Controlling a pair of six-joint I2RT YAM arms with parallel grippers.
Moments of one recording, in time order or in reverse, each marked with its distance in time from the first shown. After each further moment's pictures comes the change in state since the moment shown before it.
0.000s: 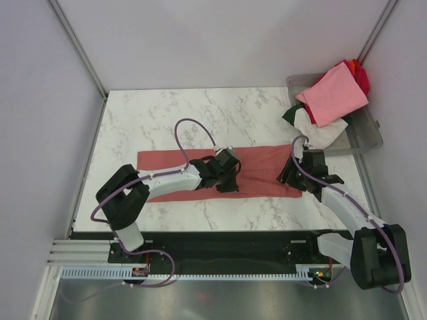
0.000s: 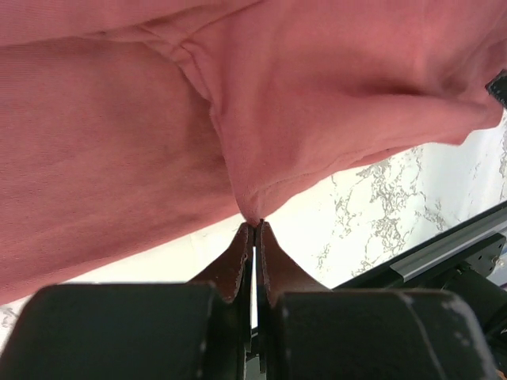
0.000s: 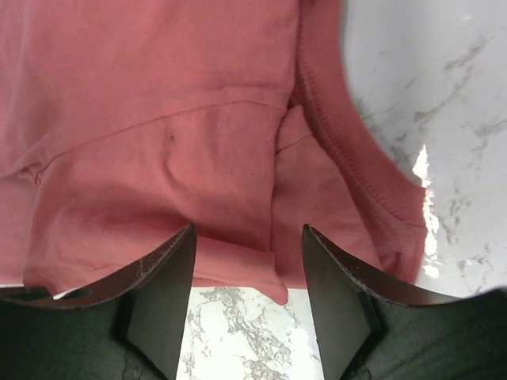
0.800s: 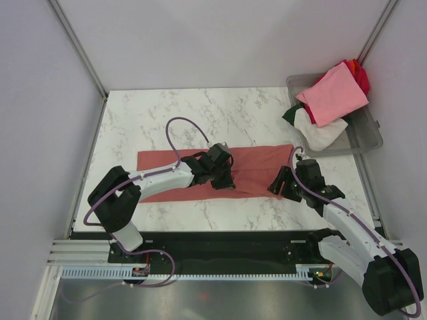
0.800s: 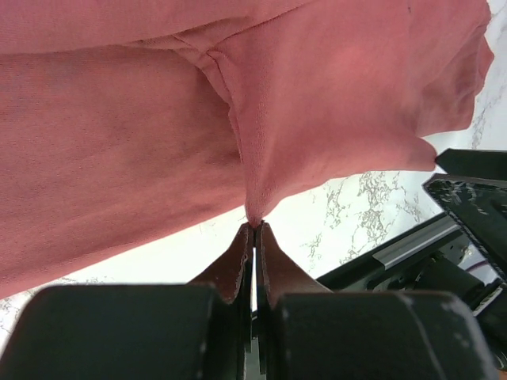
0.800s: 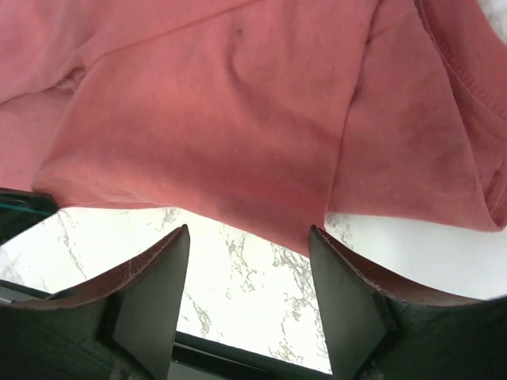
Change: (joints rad) left arm 0.068 -0.065 -0.040 -0.002 0.071 0.002; right arm 0.160 -0.190 -0.058 -0.112 -0.043 0.115
